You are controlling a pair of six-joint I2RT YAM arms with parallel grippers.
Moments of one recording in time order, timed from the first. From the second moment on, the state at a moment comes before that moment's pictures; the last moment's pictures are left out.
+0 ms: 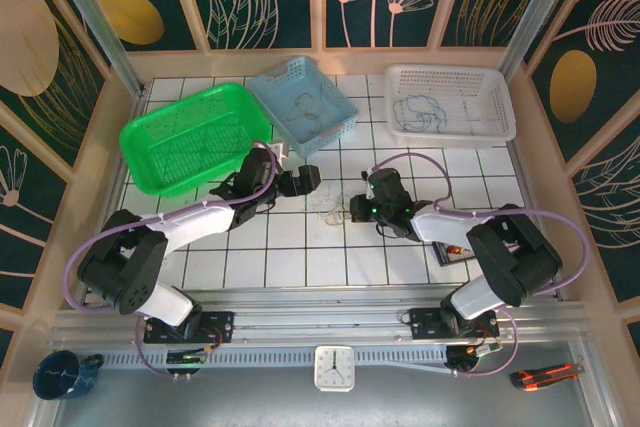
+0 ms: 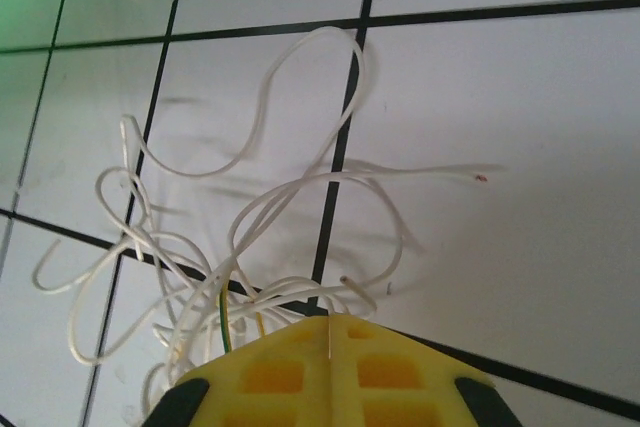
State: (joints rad) left arm -0.60 1.51 0.77 0.17 0.12 -0.66; right arm 0.62 1.49 0.59 0.12 -0.13 0.55
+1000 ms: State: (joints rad) left arm -0.69 1.47 0.66 0.49 0.37 -0.46; right arm 0.64 1.24 0.85 -0.02 -0.21 0.57
